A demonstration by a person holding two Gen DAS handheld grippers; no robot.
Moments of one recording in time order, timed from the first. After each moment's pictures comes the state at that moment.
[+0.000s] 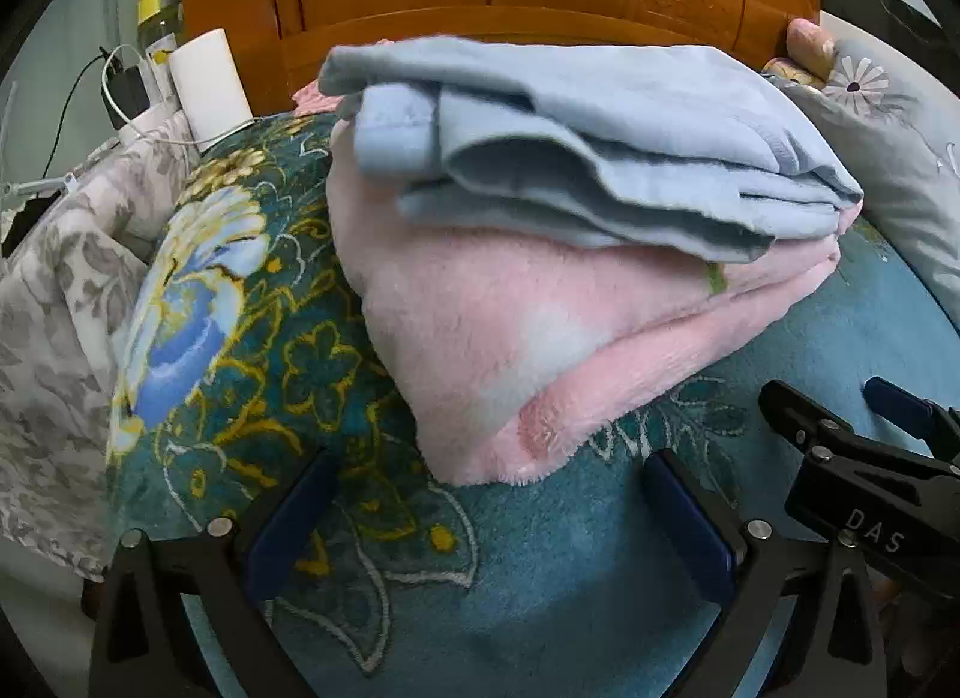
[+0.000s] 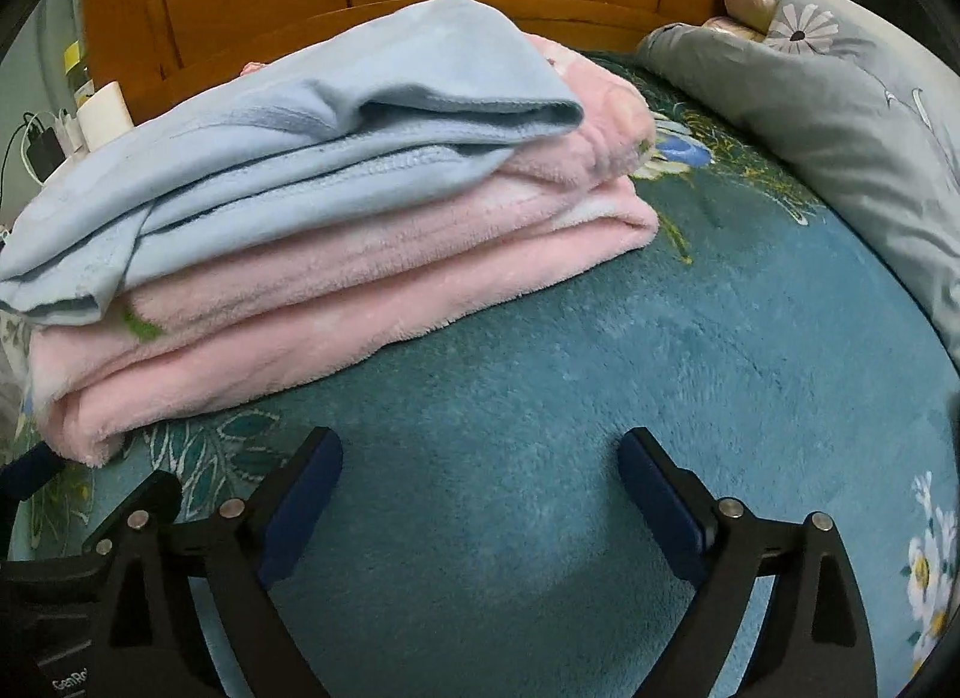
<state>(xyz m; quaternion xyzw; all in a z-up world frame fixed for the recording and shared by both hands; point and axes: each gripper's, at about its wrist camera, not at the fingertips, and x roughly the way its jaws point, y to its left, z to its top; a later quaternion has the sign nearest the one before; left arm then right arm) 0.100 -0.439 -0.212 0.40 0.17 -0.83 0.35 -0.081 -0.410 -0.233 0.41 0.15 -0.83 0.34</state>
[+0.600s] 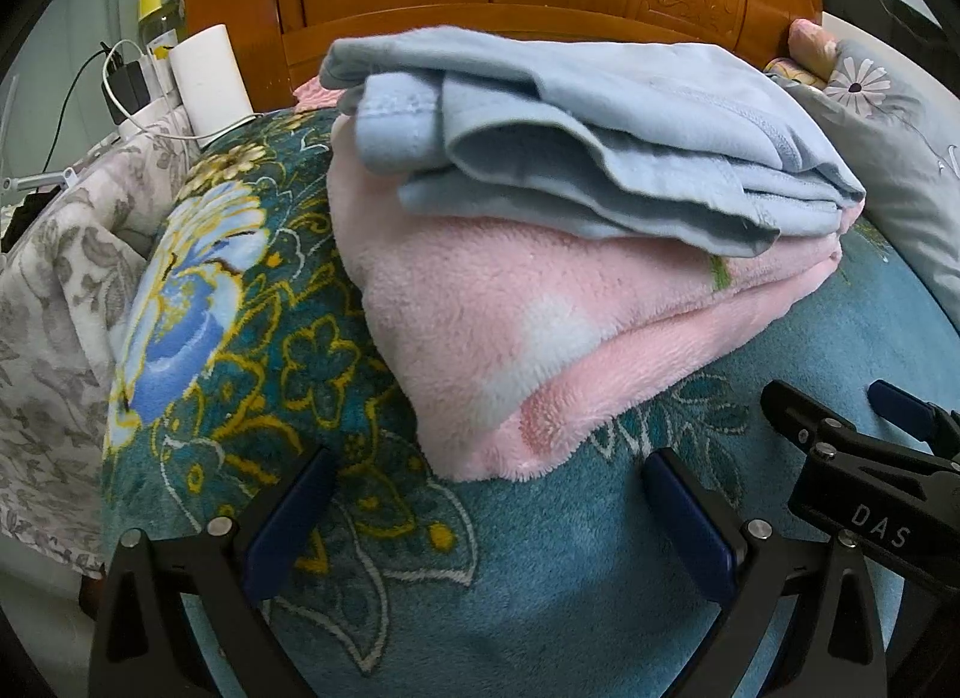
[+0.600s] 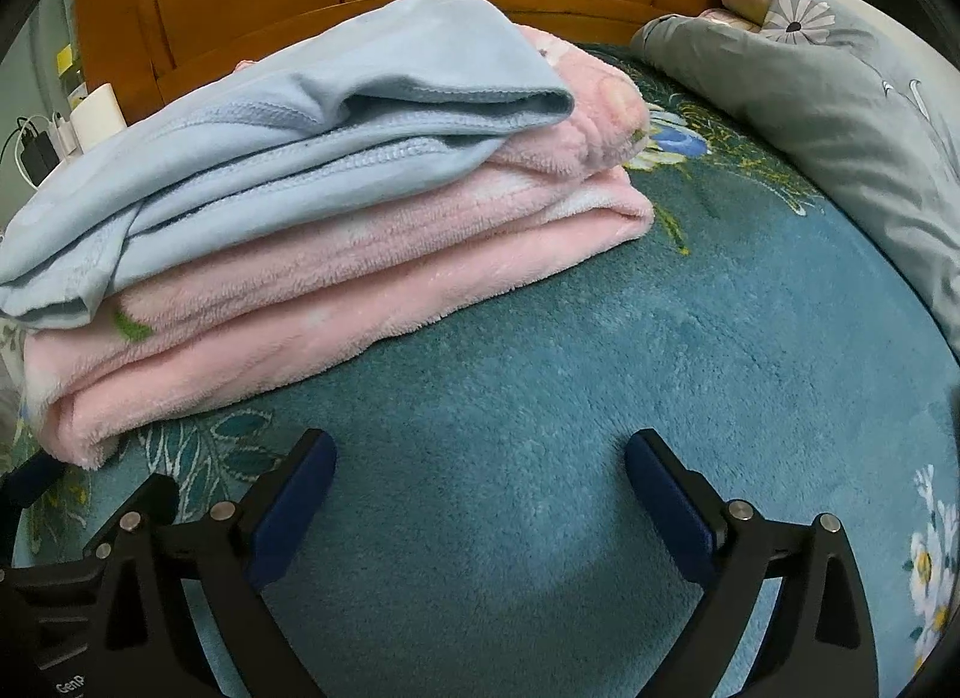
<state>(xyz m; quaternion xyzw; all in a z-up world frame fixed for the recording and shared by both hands) 0.102 -0.438 -0.211 0.40 0.17 -0.83 0.36 -0.072 -0.407 -0.232 0.42 0.15 -0.83 0.33</state>
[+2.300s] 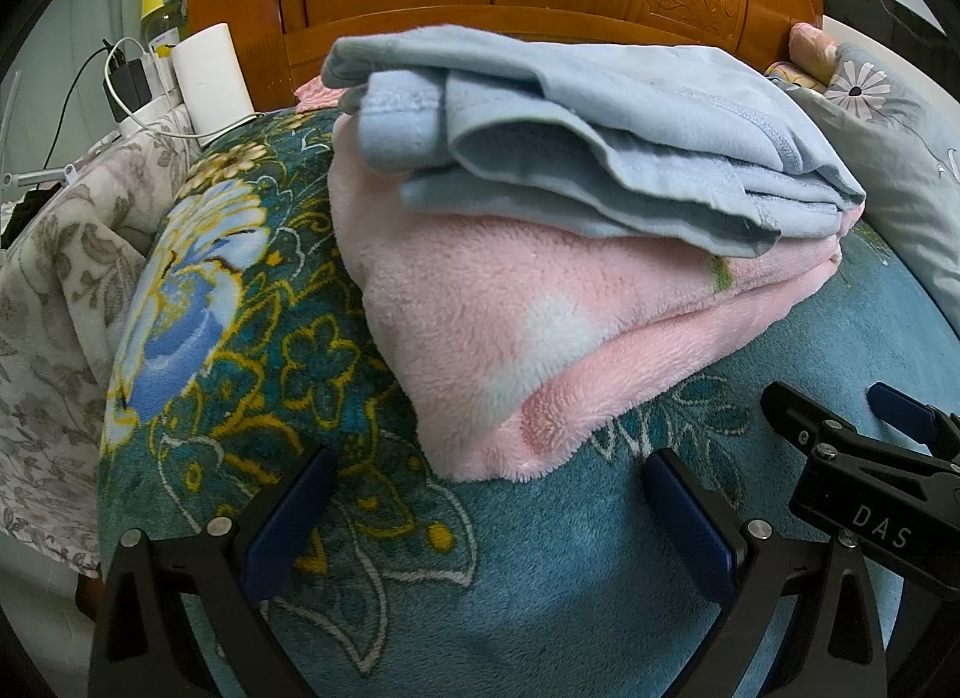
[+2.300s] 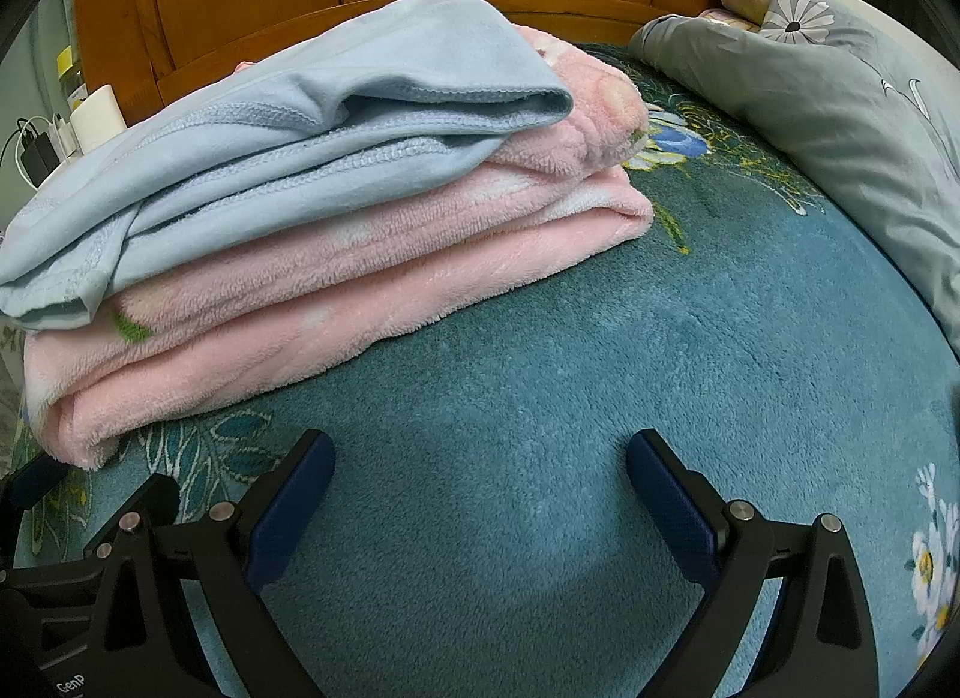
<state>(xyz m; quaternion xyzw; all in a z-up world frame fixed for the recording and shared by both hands) 0.100 -0.440 -0.213 0.40 0.18 -0.83 0.36 -0.077 -0.407 -0.236 0.42 0.15 -0.83 0.34</state>
